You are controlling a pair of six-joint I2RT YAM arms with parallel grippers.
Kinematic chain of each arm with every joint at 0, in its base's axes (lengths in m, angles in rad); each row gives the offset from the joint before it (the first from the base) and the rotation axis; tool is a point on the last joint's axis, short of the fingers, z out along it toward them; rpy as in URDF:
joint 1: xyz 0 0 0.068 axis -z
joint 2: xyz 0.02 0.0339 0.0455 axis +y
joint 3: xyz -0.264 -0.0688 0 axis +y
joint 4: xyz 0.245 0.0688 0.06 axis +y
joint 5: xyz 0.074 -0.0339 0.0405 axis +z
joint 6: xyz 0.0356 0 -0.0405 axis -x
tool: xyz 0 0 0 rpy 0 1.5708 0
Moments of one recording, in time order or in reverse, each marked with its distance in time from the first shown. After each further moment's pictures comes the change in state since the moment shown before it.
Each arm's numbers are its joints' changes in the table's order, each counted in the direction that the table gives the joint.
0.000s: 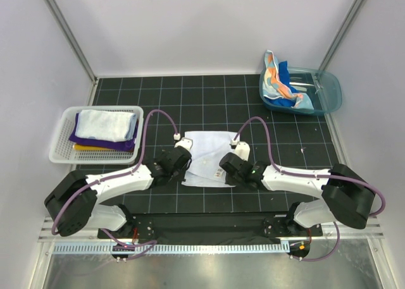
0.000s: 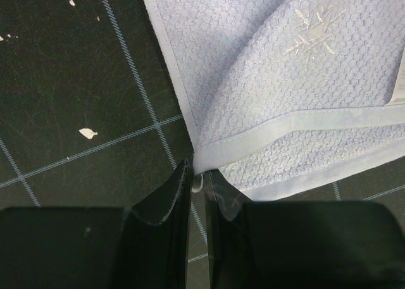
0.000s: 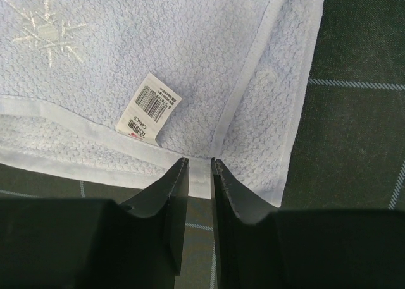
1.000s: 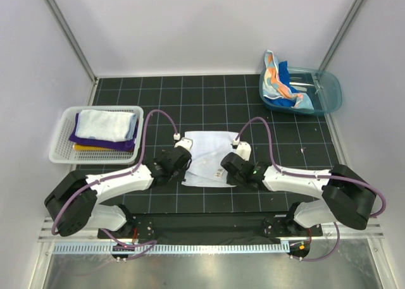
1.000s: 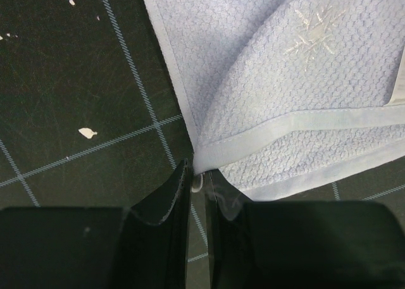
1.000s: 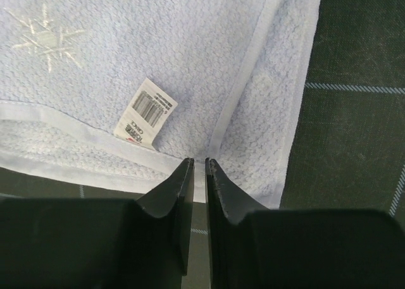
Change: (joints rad) left arm 0.000 0.000 0.000 0.000 0.000 0.004; right arm 0.012 -0.008 0.030 -0.035 0.005 0.001
